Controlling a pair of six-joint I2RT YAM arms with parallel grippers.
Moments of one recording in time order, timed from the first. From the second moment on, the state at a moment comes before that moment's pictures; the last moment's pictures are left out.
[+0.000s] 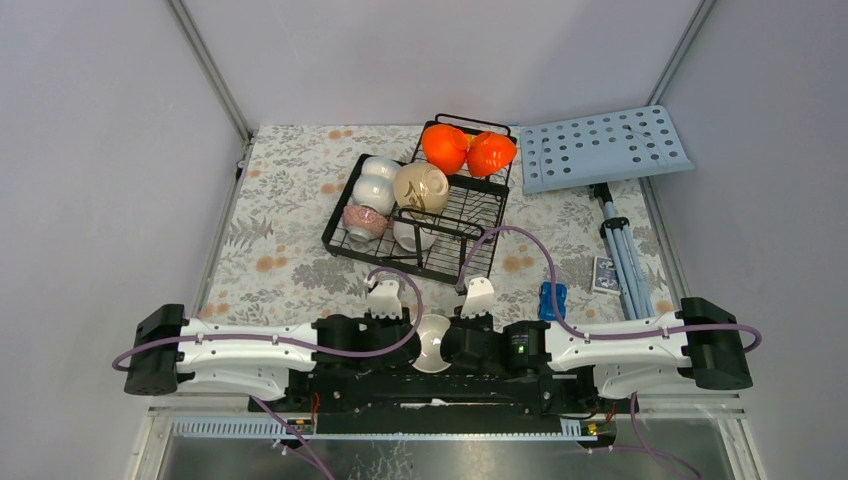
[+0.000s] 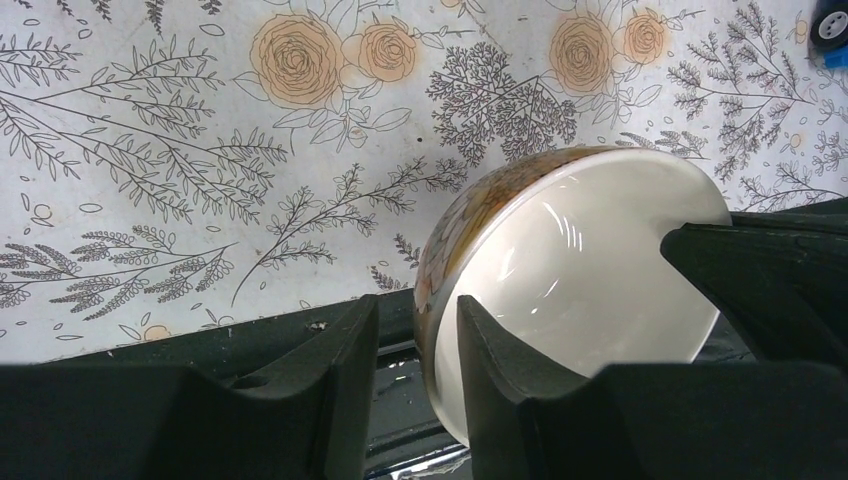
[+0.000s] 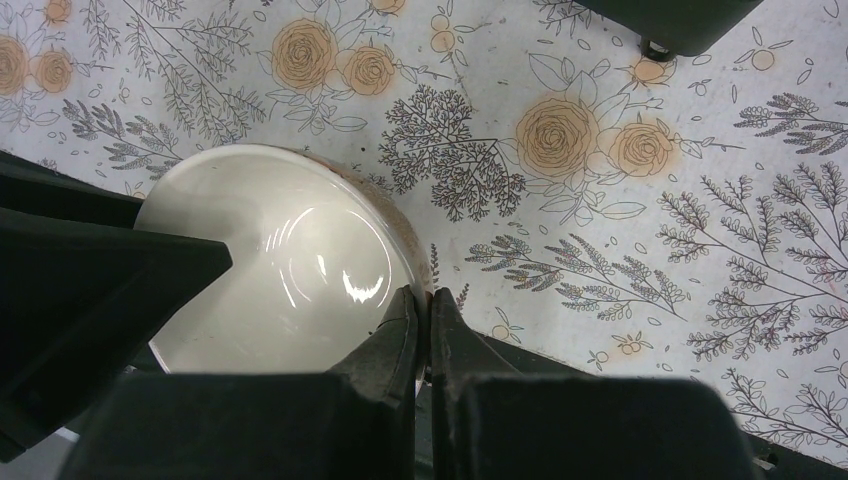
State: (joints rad) left arm -1.44 1.08 0.66 -0.66 -0.58 -1.26; right arm 1.47 1.24 0.75 -0.52 0.67 1.06
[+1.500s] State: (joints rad) left arm -1.41 0.93 0.85 -1.03 -0.77 -1.26; right arm 1.47 0.86 0.62 -0.30 0.39 0.77
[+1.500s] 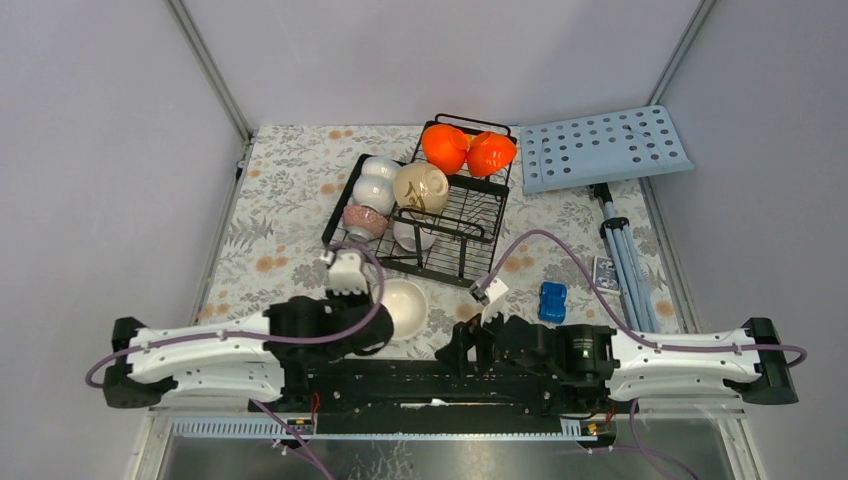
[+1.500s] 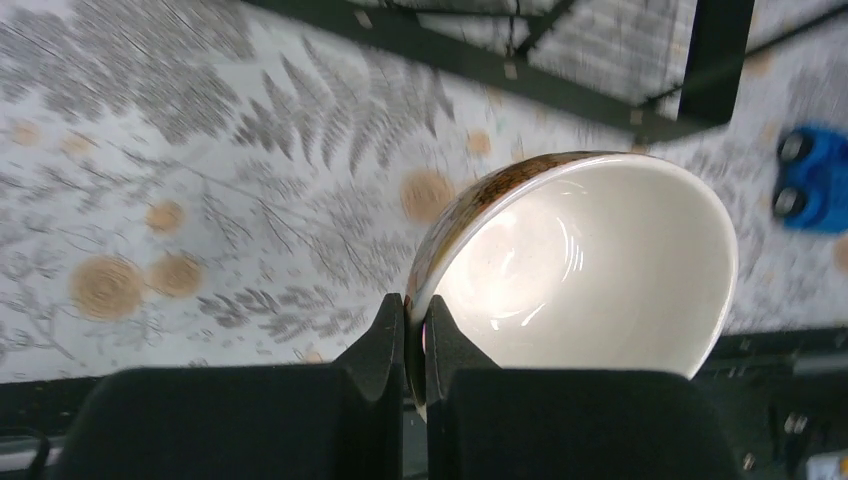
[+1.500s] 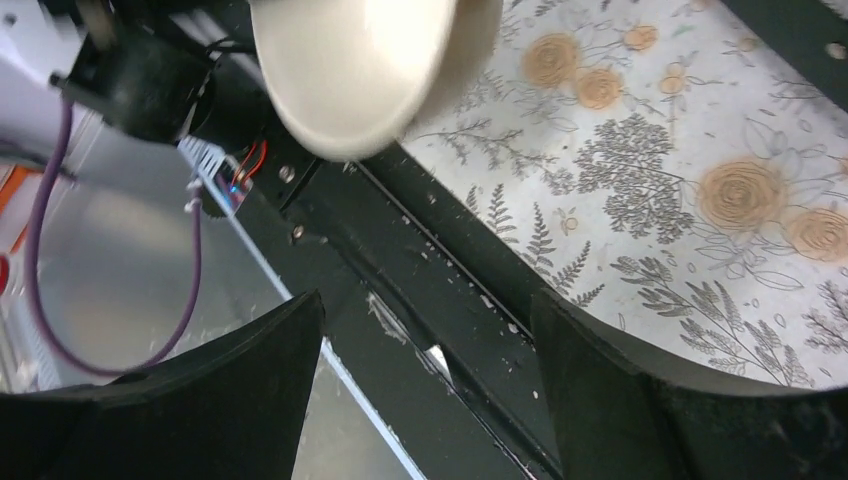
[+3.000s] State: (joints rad) left arm 0.20 2.04 1.65 -0.54 -0.15 -0.92; right arm 1.49 1.13 0.29 0.18 0.29 0.65
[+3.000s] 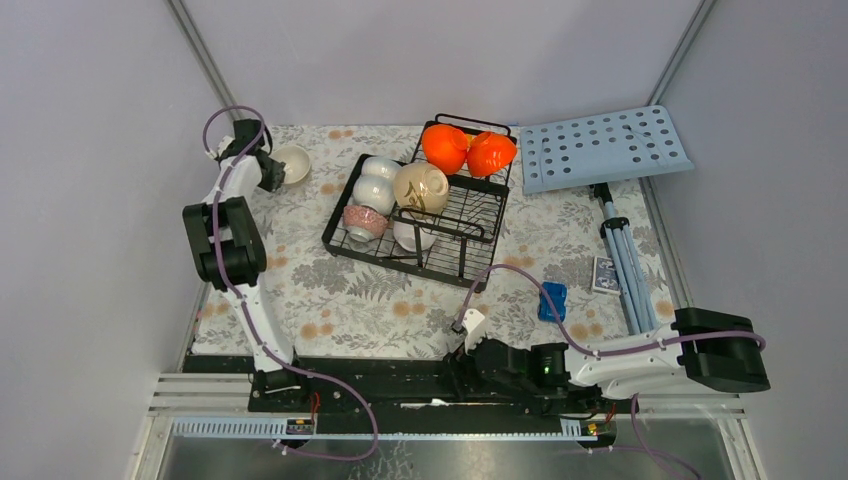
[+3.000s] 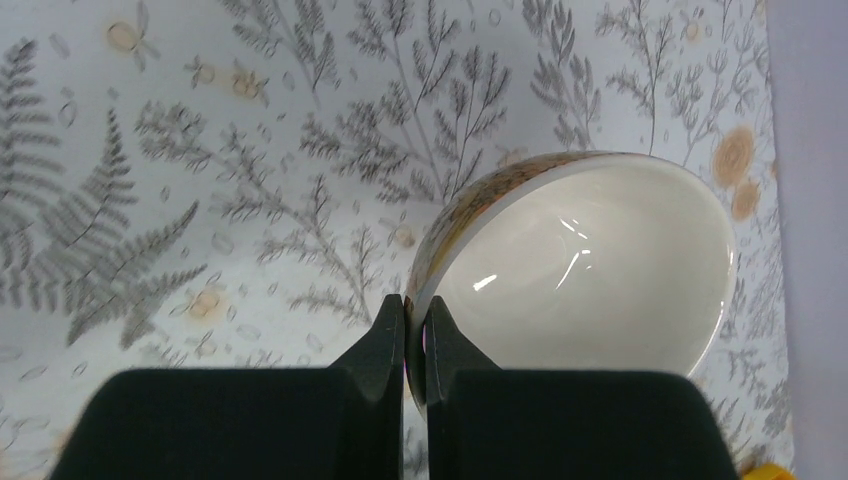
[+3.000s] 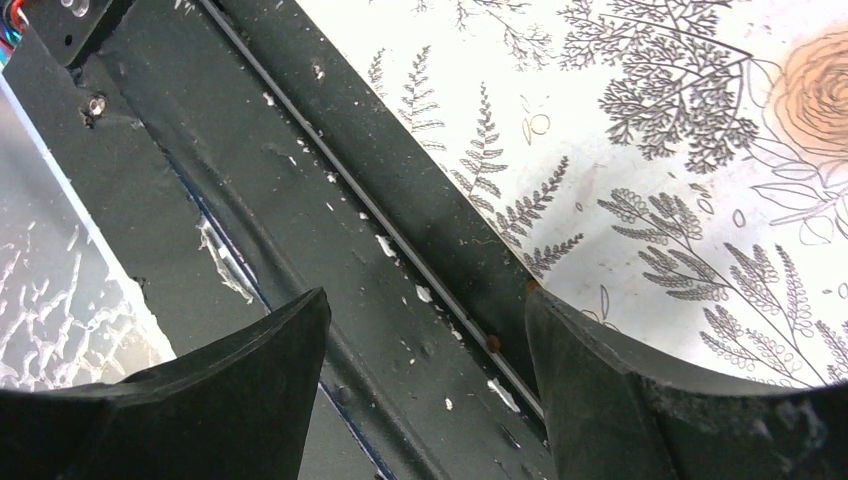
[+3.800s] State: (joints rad) left arm 0.20 2.26 1.90 -0.67 -0.19 -1.02; right arm 1.49 1.11 0.27 0.14 0.36 0.68
